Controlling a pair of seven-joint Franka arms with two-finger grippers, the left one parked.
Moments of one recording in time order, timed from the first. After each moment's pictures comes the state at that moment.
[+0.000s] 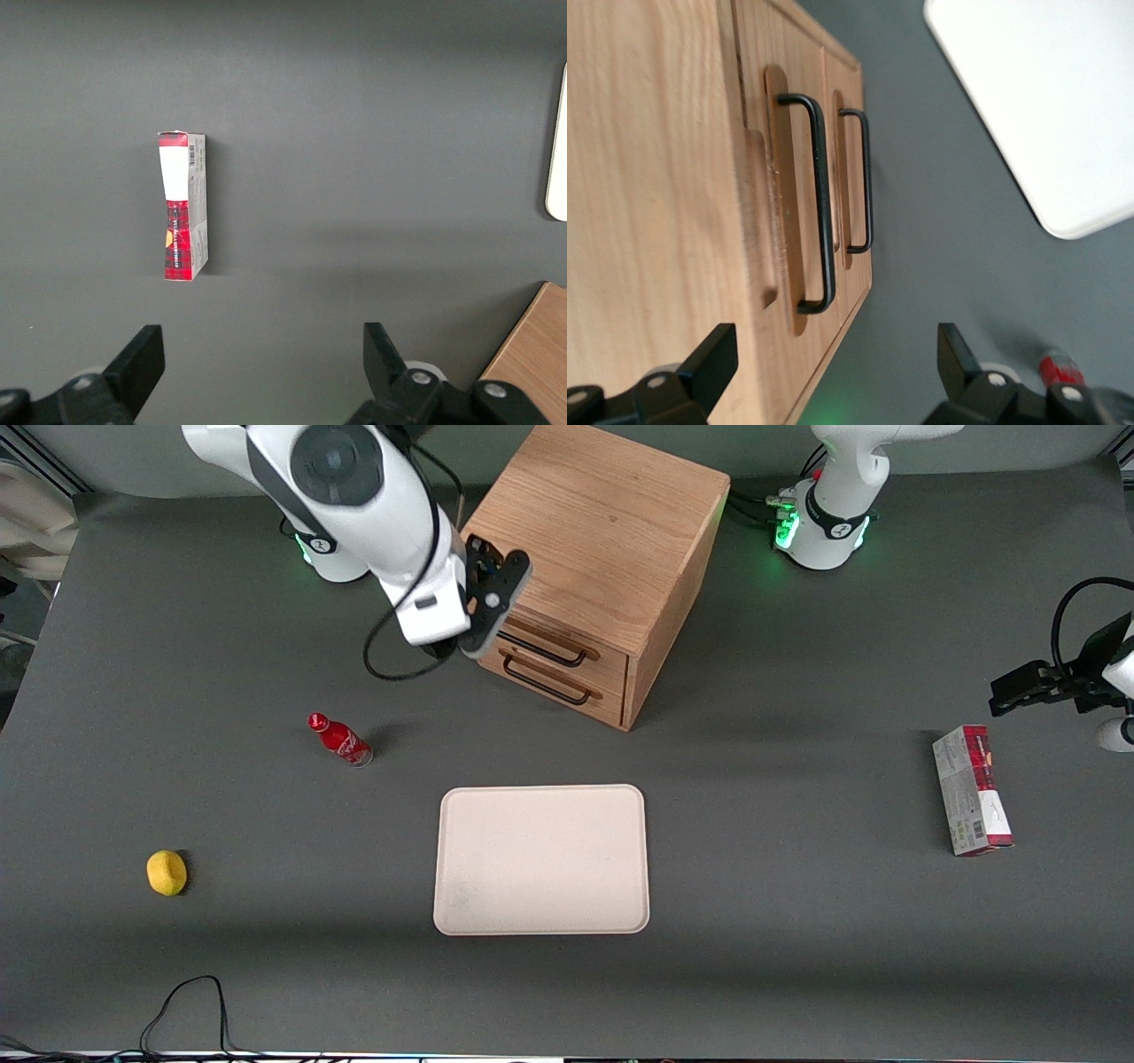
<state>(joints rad) 0.02 0.30 0.73 -1.51 0.06 1.57 -0.31</state>
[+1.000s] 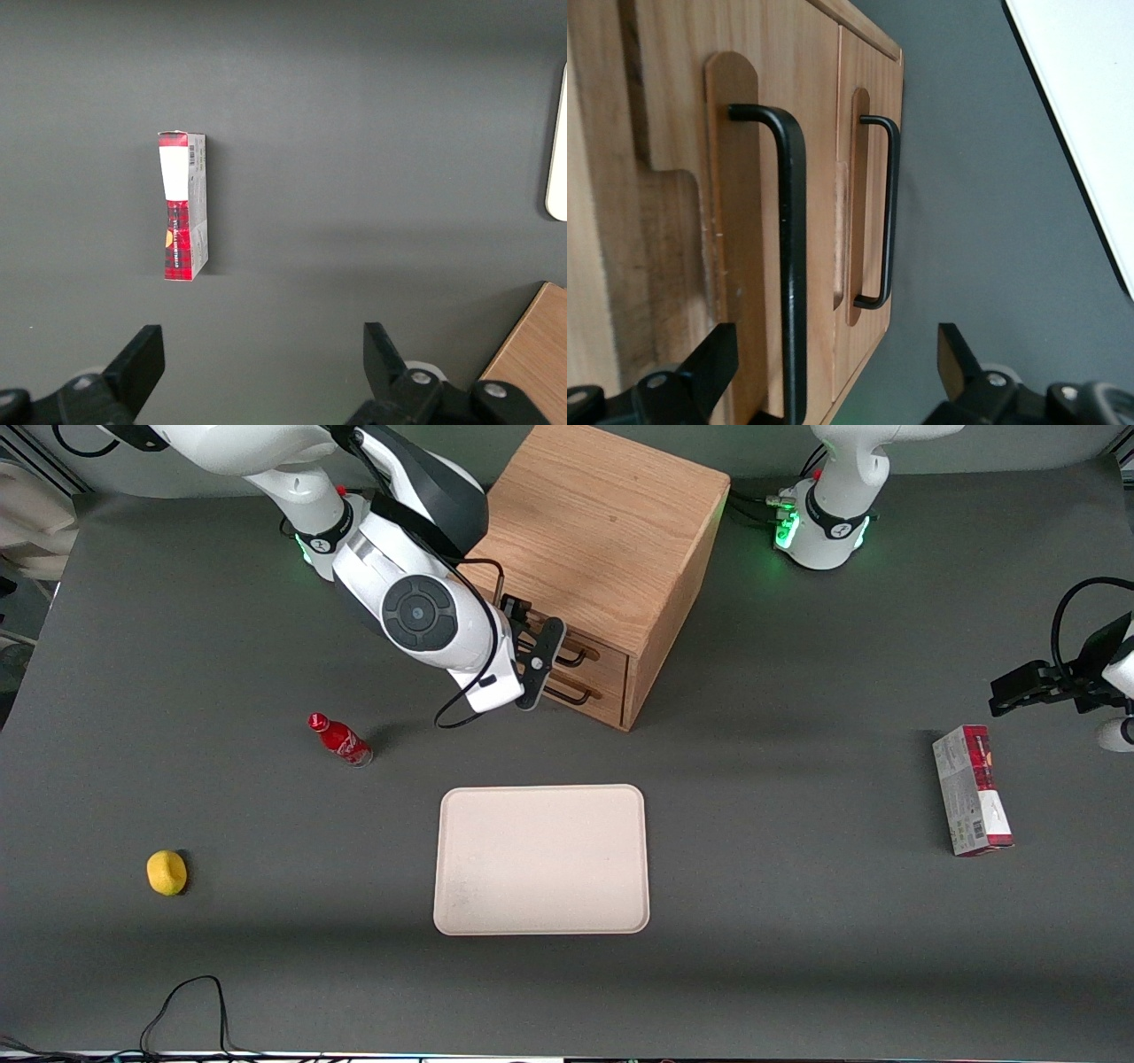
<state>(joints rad) 0.04 0.47 0.75 -1.57 0.03 1.70 -0.37</state>
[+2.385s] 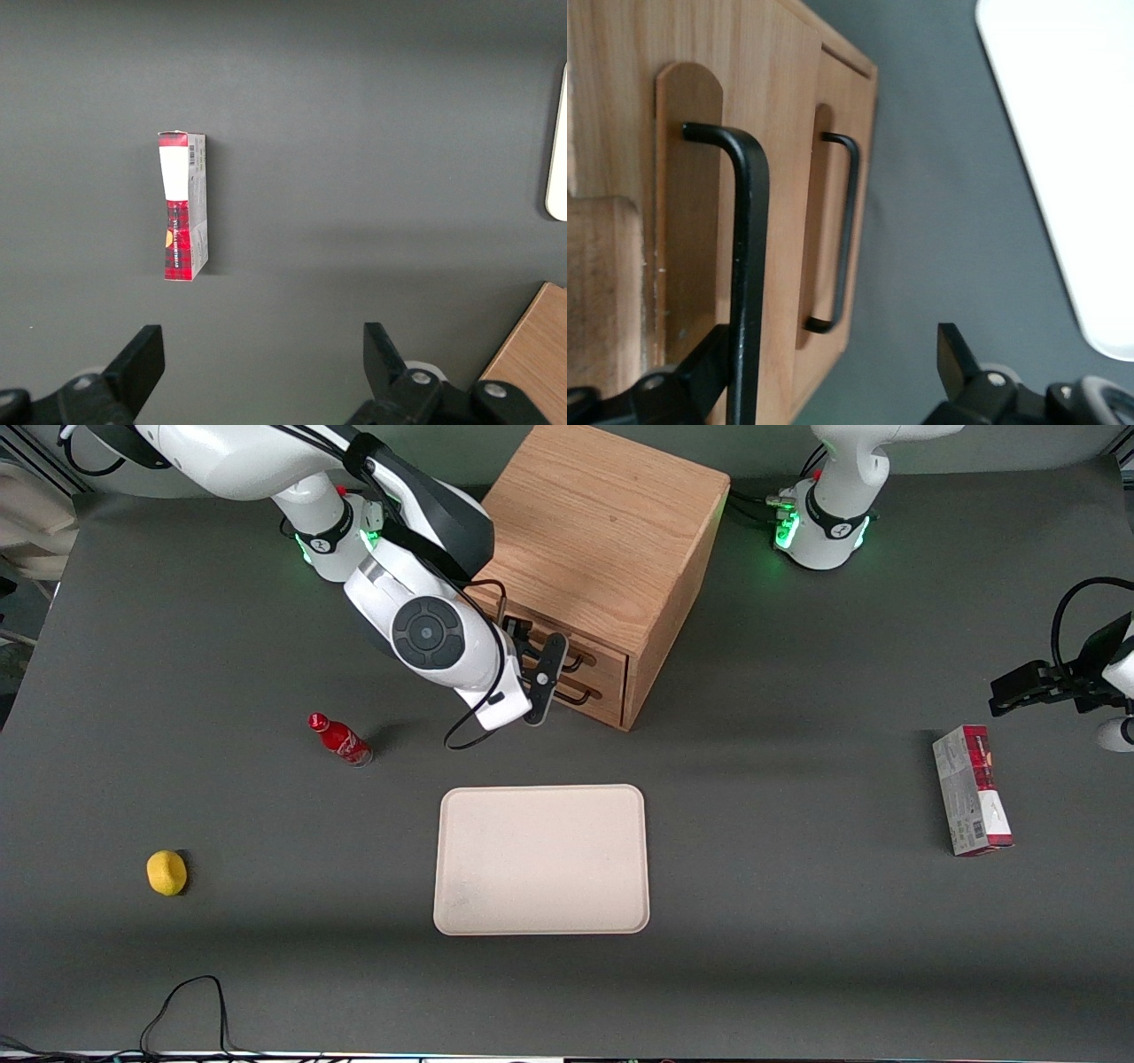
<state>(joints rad) 0.04 0.52 0.75 -1.56 -0.05 1.77 -0.44</state>
